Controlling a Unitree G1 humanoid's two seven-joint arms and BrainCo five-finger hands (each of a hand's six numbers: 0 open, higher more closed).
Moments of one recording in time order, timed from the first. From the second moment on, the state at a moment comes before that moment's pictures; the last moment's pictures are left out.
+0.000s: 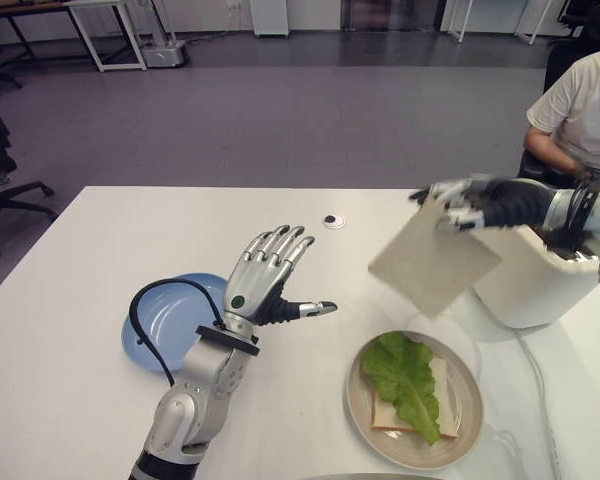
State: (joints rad) left arm 0.04 0.38 -0.21 -0.44 1.06 -0.04 -0.01; right arm -0.55 -0.86 0.07 -0.15 0.20 0.31 1.04
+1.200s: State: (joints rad) left arm 0.04 0.41 -0.24 -0.51 1.01 -0.24 -0.01; right arm -0.40 -0.75 0.35 -0.06 0.13 0.27 1.26
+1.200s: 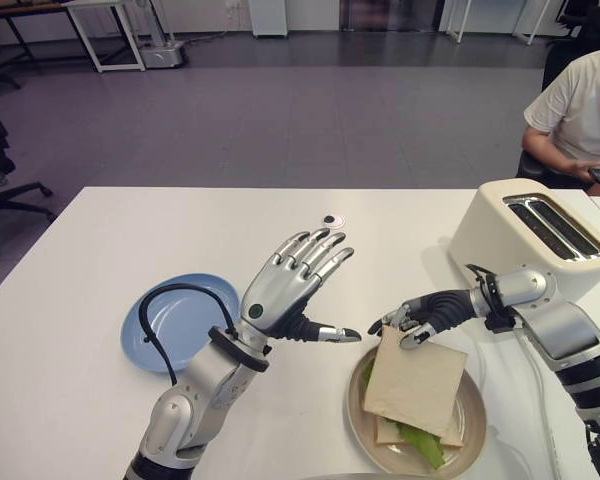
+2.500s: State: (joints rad) left arm 0.03 0.37 -0.66 -0.26 0.37 -0.37 -0.56; right arm -0.38 -0.69 0.39 0.08 0.05 0.14 1.20
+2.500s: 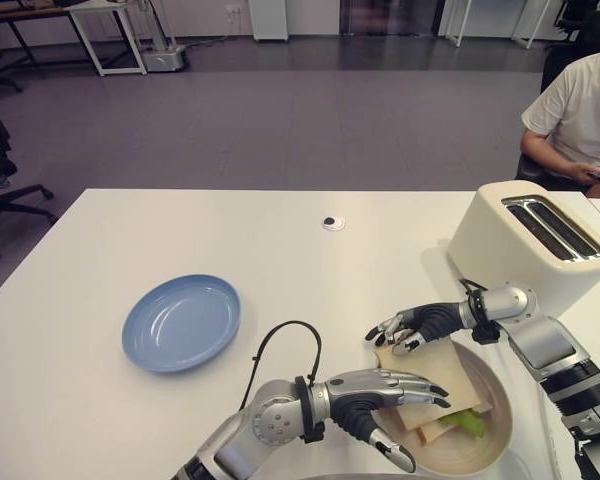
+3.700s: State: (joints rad) left arm 0.23 0.62 -0.43 -0.57 -0.29 -0.02 -0.75; right arm 0.20 -1.05 -0.01 -0.75 0.53 0.62 1.29
